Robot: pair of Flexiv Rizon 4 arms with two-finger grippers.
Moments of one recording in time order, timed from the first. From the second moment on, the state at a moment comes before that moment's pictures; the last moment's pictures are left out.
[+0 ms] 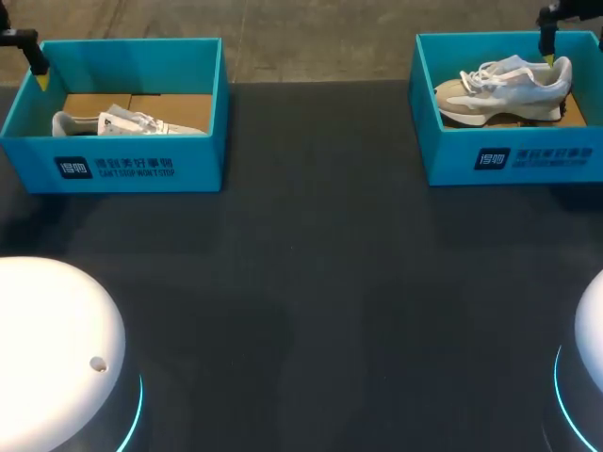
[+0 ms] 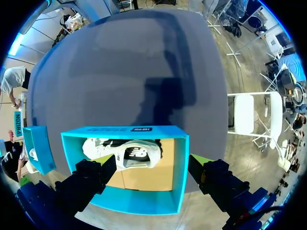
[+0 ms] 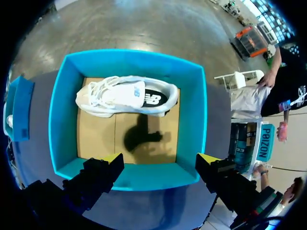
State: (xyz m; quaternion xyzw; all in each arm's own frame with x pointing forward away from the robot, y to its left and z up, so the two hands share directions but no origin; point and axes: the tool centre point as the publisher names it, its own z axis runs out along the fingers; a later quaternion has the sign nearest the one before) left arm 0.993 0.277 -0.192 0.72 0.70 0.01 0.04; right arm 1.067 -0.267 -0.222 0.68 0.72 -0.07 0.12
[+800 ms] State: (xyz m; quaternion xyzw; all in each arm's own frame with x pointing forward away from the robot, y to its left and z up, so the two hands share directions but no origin) left arm 0.993 0.277 -0.192 0.72 0.70 0.01 0.04; right arm 1.133 -0.275 -0.261 0.65 0.74 -0.07 0.16
